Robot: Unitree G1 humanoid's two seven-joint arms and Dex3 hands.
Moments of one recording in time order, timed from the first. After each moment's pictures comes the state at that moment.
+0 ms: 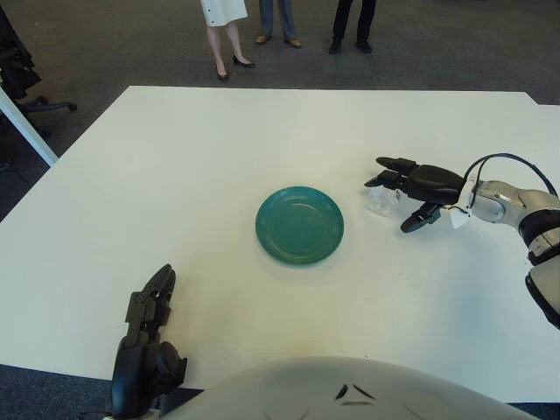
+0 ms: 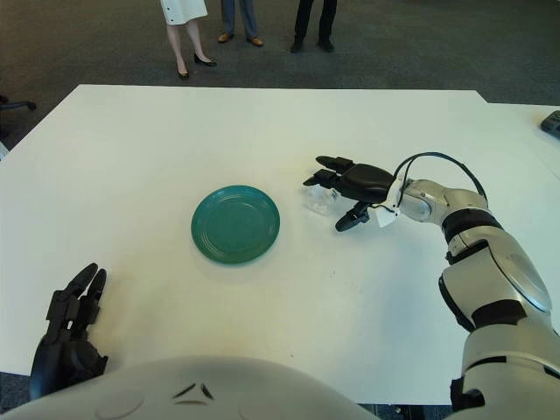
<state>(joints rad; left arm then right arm) 0.78 0.07 0.11 0.18 -0.17 -1.06 -0.18 -0.77 -0.77 0.69 1.13 -0.77 -1.13 -0.12</state>
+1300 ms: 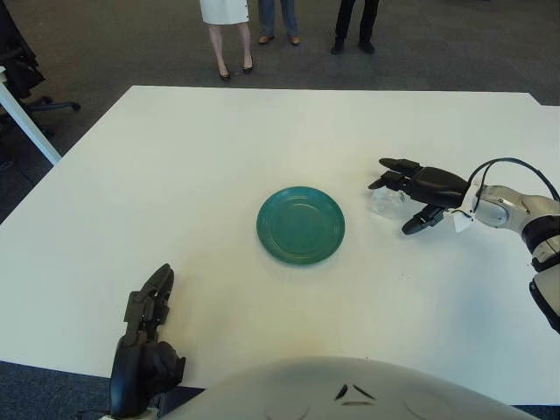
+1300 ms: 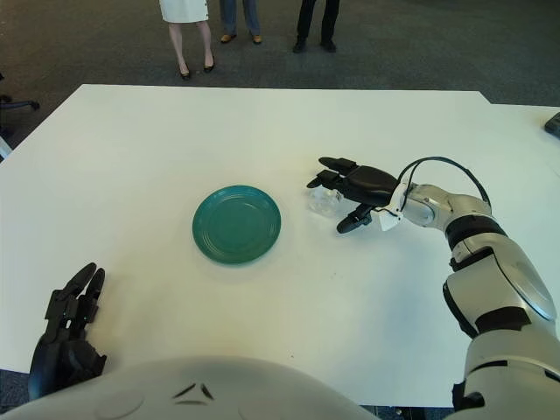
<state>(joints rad) 0.77 0.09 0.11 0.20 -0.17 -1.07 -0.19 -0.74 -0.77 0.65 1.10 -0.77 -1.13 -0.13</state>
